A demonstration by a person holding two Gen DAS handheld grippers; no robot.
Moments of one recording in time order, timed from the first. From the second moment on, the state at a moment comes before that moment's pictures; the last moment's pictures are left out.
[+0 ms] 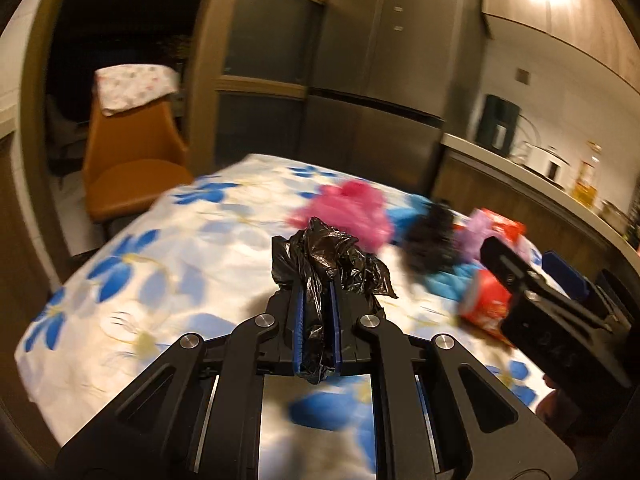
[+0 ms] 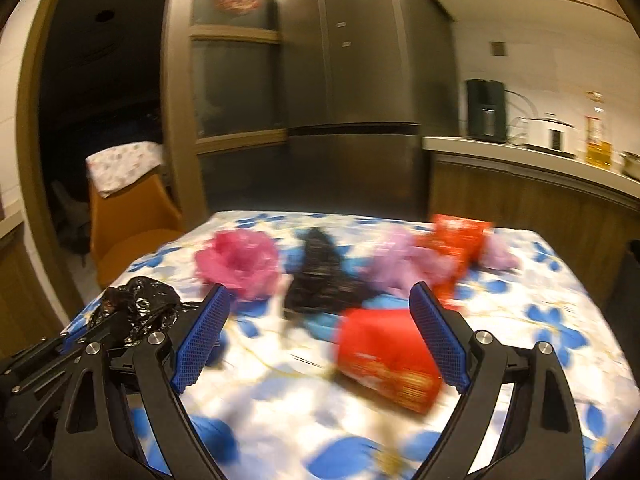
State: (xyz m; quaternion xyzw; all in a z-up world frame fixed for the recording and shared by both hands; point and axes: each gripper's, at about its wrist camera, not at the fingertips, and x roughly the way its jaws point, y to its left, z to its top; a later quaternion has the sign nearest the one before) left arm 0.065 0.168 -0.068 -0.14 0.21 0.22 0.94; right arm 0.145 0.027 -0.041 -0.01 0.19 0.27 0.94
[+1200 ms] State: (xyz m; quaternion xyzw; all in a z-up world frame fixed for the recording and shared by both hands) left arm 0.059 0.163 -0.038 -0.13 0.20 0.22 0.94; right arm 0.147 0.055 0.007 -0.01 0.19 0.35 0.92
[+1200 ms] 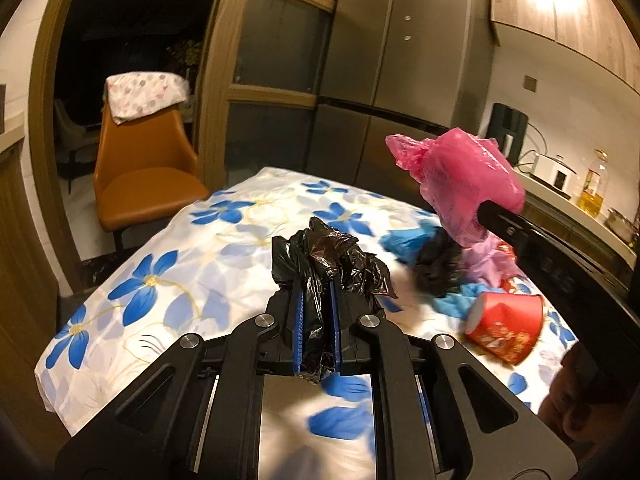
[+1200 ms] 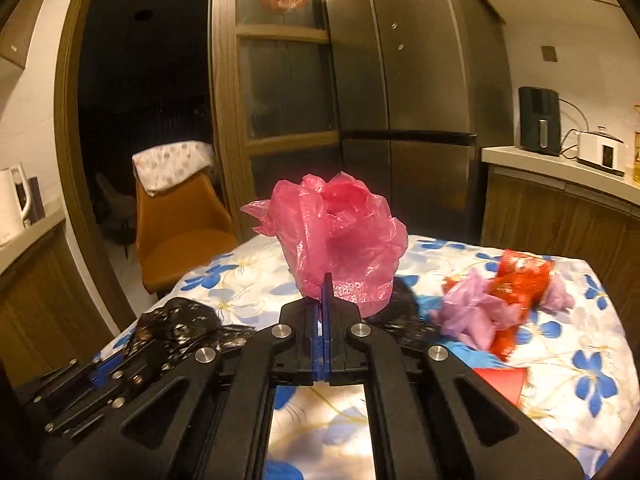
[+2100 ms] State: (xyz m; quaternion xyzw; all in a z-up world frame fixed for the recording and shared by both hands) left arm 0.115 0.010 0.004 -0.07 0.19 0.06 0.98; right arm 0.130 -0.146 0.021 0.03 0.14 0.20 0.97
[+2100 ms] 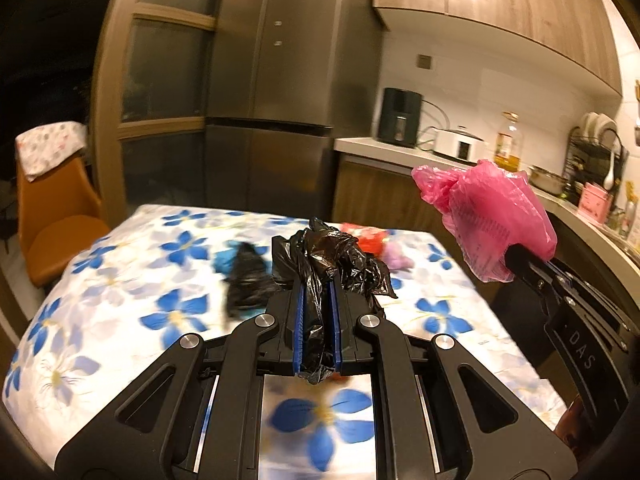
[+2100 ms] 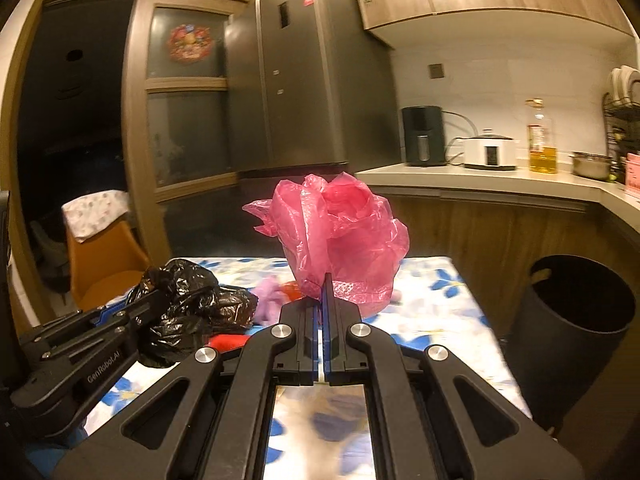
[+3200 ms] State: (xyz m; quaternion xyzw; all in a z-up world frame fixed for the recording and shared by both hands) left arm 0.239 -0.242 0.024 -0.02 0.17 -0.18 0.97; right arm 0.161 -0.369 0.017 0.07 0.12 -0.07 0.99
